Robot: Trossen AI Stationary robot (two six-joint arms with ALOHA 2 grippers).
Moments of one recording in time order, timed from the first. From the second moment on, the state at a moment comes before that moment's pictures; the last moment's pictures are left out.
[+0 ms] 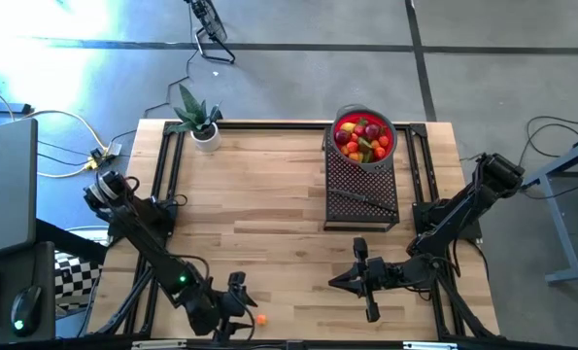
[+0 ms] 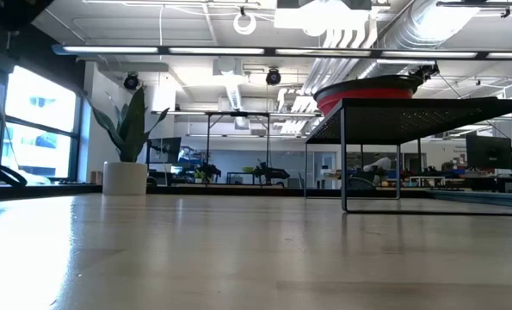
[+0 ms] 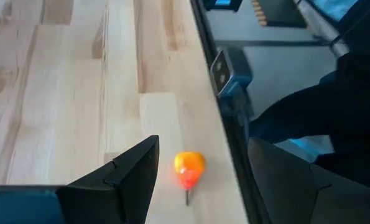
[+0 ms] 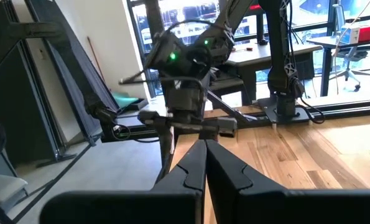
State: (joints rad) left arm -0.86 1.66 1.05 -0.05 -0.43 -0.58; right arm 0.81 1.45 0.76 0.69 0.67 0.21
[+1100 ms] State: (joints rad) left arm -0.83 1.92 1.05 0.14 -0.43 -0.56; right arm 0.81 1.45 0.76 0.69 0.67 0.21
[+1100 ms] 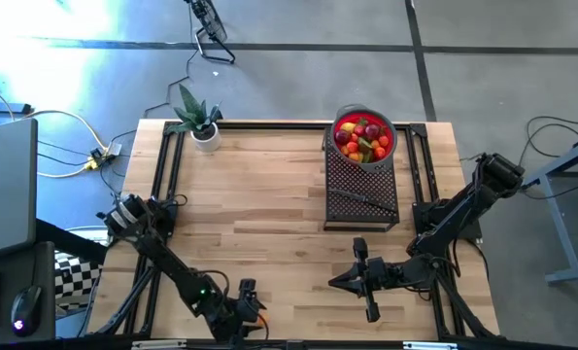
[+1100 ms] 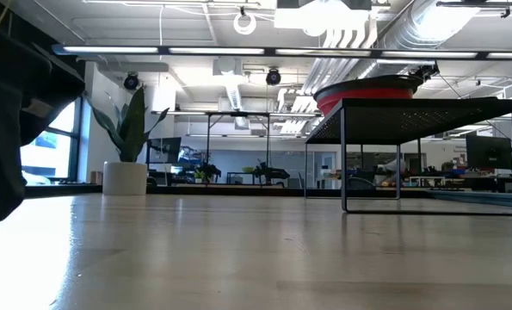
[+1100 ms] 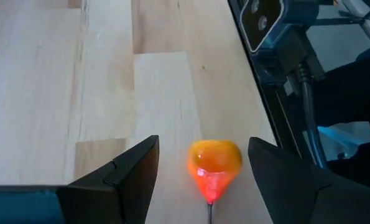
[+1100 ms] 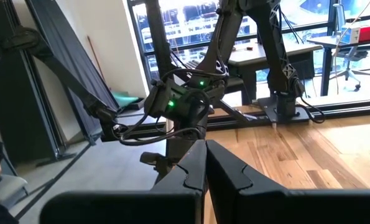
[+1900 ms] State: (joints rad) left arm -0.83 1.98 1.05 0.23 -0.40 -0.56; right arm 0.81 1.45 0.76 0.68 0.67 0.21
